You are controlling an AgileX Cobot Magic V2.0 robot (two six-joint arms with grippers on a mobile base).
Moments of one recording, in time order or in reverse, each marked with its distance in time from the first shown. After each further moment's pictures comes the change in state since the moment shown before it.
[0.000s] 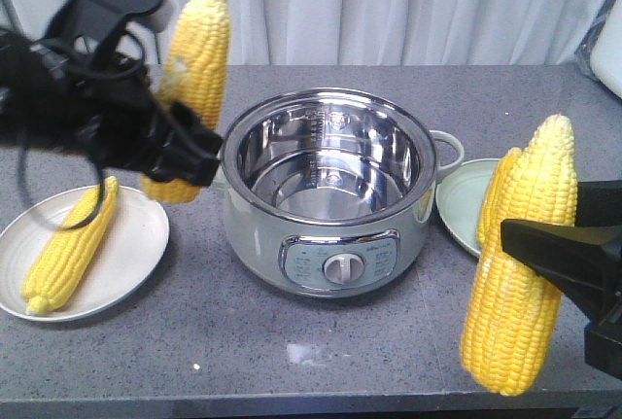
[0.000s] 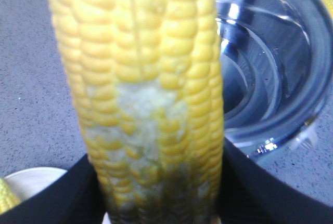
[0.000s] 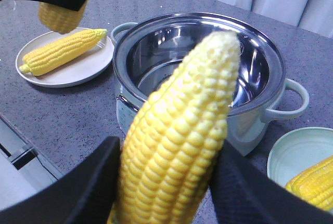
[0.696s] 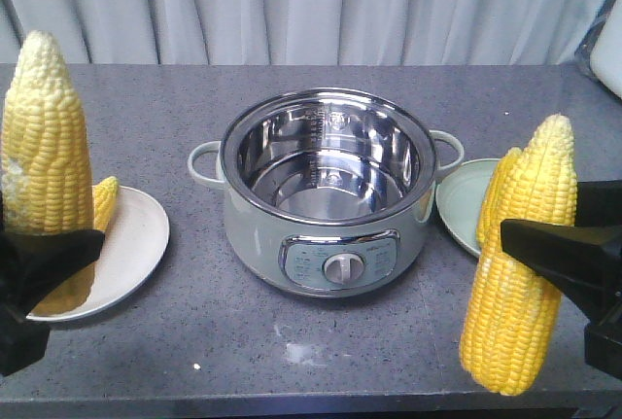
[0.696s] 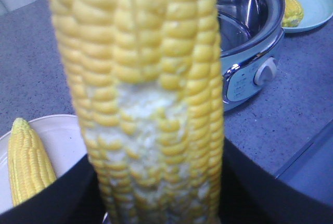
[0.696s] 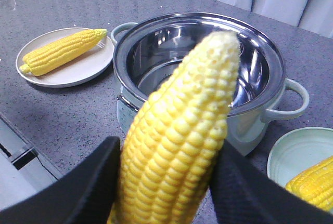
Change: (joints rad) left arm 0.000 -0.524 0.454 0.000 -0.106 0.000; right arm 0.000 0.000 0.000 0.000 0.000 0.000
